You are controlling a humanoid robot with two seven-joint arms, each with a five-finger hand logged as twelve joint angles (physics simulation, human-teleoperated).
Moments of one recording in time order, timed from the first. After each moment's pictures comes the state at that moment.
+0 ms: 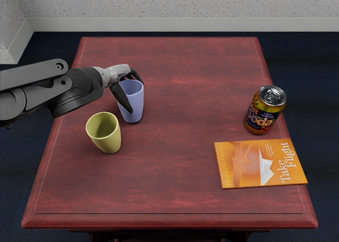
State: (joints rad) left arm -1.22 0.44 -0.14 -1.32 0.82 0.07 0.61; right arm 0.02 0.00 0.23 0.28 0.15 0.22 0.01
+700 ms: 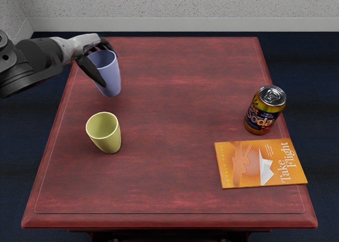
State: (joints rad) left arm -1.32 0.70 -0.19 -1.49 0.79 0.03 0.61; right arm 0.02 0.00 0.23 0.28 0.15 0.22 0.01
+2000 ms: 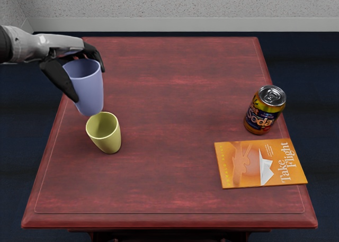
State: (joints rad) left arm -1.38 1.01 -0.35 -1.75 0.67 -0.44 0.61; right arm 0.02 0.00 0.23 0.28 0.15 0.22 0.01
